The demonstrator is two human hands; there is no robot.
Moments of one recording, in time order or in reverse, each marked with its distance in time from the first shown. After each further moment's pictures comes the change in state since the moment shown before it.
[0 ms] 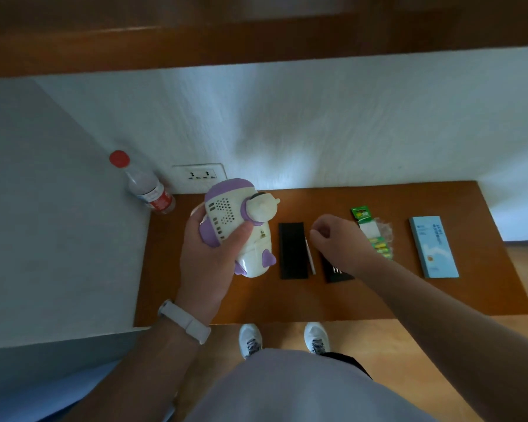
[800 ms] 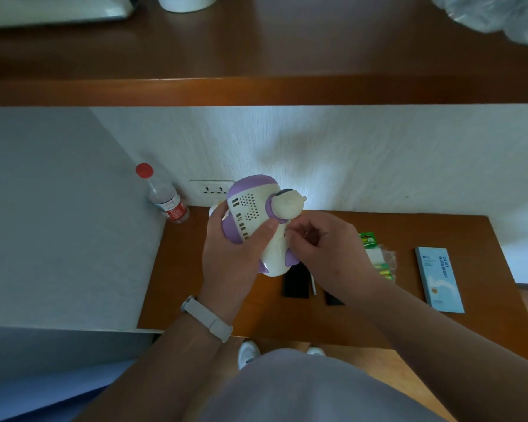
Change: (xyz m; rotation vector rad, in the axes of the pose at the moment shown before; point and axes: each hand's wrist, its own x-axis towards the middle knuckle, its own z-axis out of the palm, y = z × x) left_hand -0.010 0.031 0.035 0.001 0.078 0.107; right_hand -0.053 -0.093 -0.047 0.298 0.168 -0.393
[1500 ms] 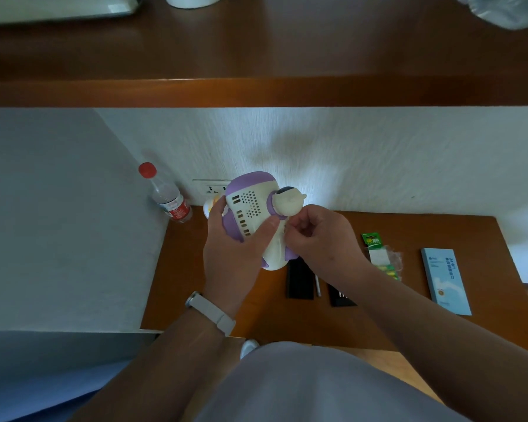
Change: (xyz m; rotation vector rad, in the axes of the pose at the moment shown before) left_hand 0.014 -0.009 -0.004 0.083 0.027 0.053; right_hand 0.022 -0.002 0.014 0.102 -0.015 0.145
